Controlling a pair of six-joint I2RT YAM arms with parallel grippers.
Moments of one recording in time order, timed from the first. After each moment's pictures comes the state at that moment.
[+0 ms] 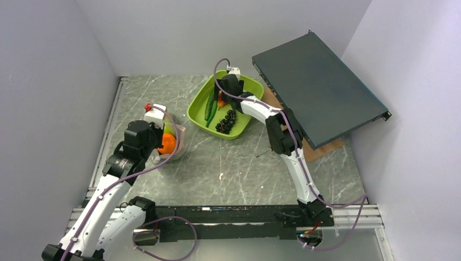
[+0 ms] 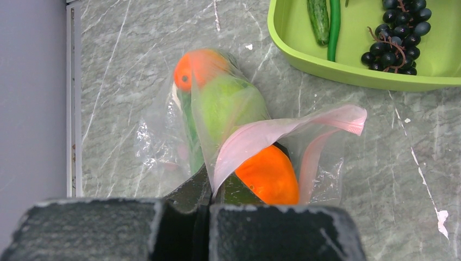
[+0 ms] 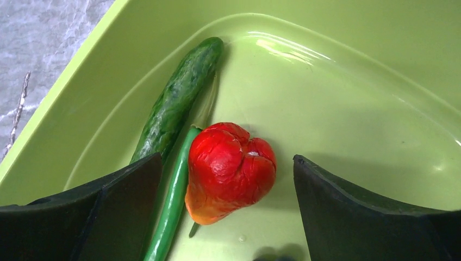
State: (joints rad) left arm -0.33 0.74 0.77 -0.45 -0.21 0.08; right arm 0.56 2.42 1.95 -0.07 0.26 0.40
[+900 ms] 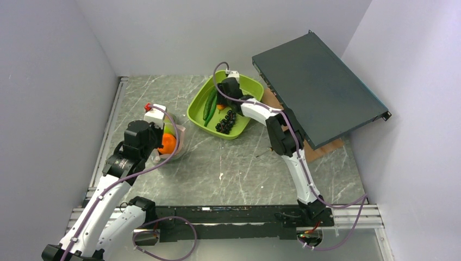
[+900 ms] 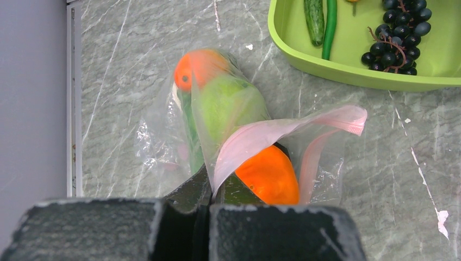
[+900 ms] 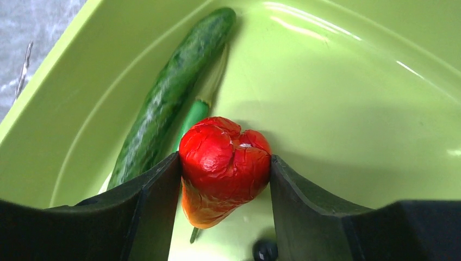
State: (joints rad) left arm -0.33 0.74 0.77 -0.45 -0.21 0.08; right arm 0.56 2.43 1.92 -0.05 0.22 0.40
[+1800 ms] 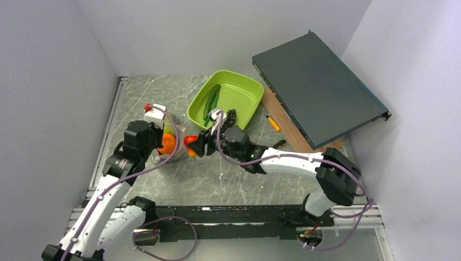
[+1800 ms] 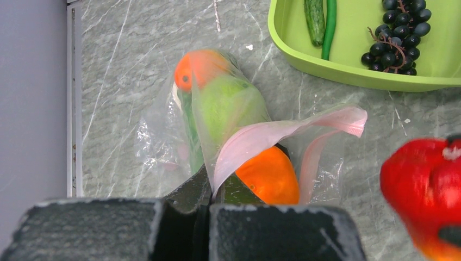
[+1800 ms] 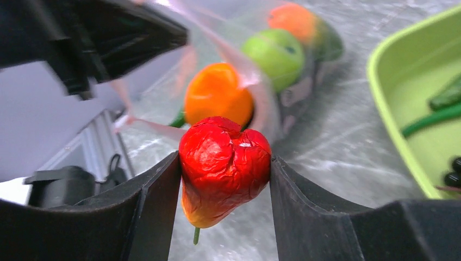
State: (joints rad) left arm -0.33 0.74 0.77 -0.45 -0.21 0.08; right arm 1.01 1.54 0.92 0.47 0.02 0.42
